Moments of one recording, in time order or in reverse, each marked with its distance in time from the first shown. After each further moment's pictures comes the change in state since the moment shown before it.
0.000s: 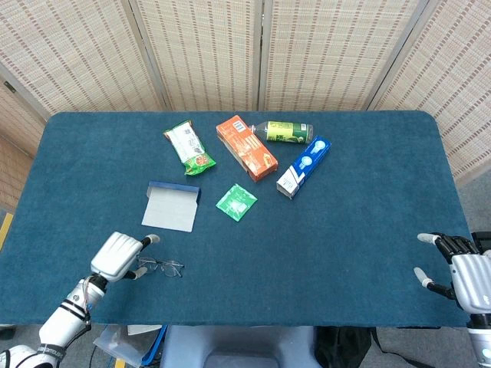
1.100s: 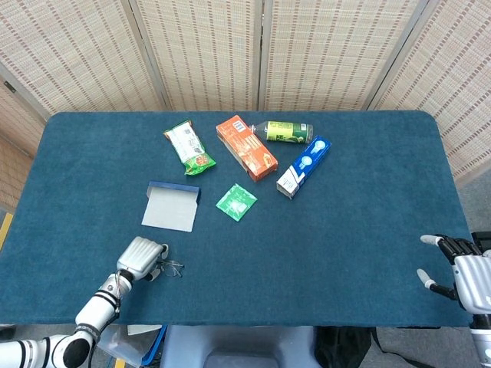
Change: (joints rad) left arm -0.180 -0.155 0.061 0.038 -0.465 -0.081 0.312; right arm -0.001 -0.003 -0.005 0.026 0.016 -0.020 0.026
